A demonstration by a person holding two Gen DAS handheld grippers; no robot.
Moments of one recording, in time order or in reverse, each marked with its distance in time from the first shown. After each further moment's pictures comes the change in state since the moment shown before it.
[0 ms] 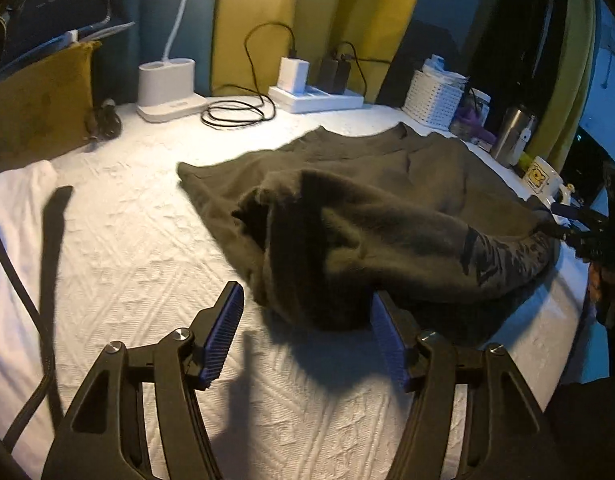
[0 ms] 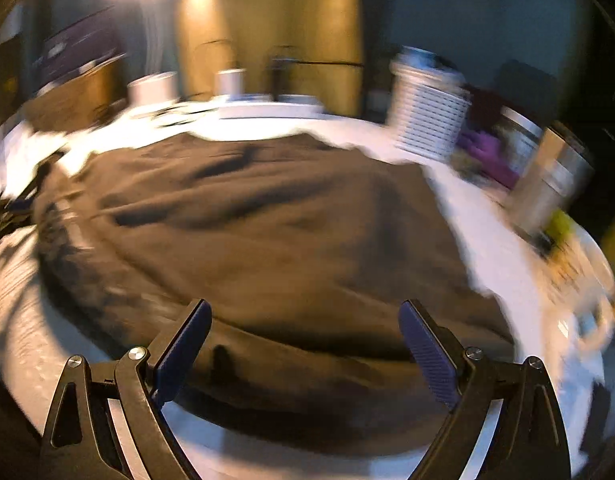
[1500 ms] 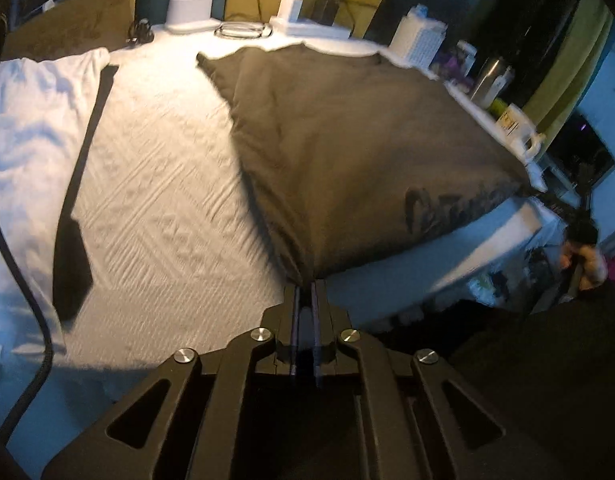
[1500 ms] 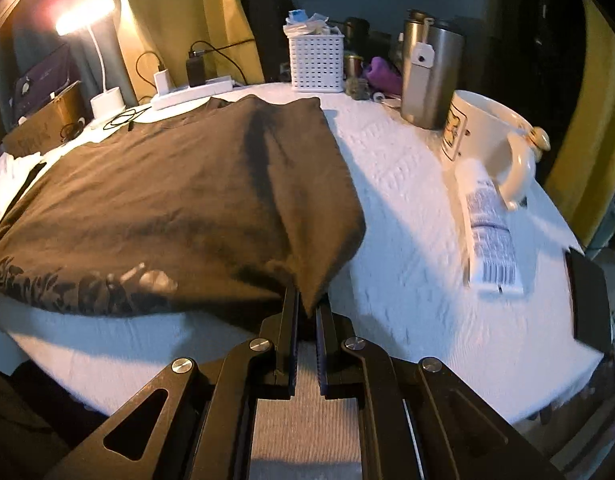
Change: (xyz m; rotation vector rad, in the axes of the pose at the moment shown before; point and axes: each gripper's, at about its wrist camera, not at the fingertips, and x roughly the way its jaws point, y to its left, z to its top) left arm -0.087 -0.058 -0.104 -0.113 0.229 0.036; right arm -0.040 -0.079 -0.099 0.104 0.016 0.029
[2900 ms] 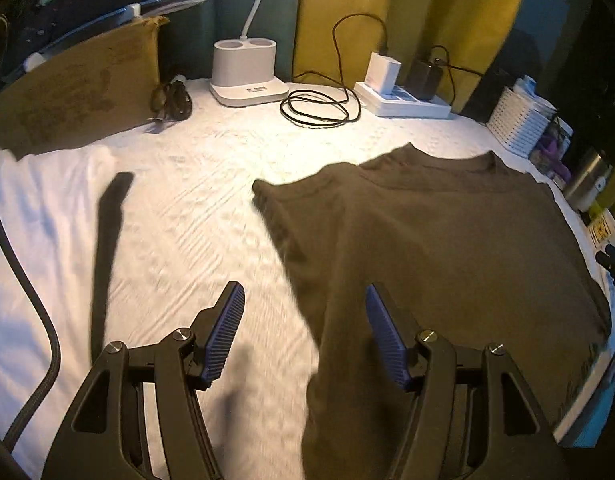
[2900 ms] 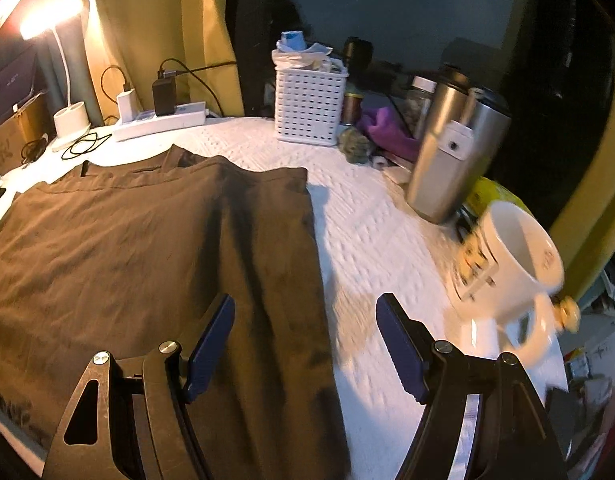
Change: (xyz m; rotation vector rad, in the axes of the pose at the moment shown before) left arm 0.073 0.058 0.170 -0.123 -0.123 0.202; right arm 0.067 0.007 0.135 -0.092 -0.001 -0.090
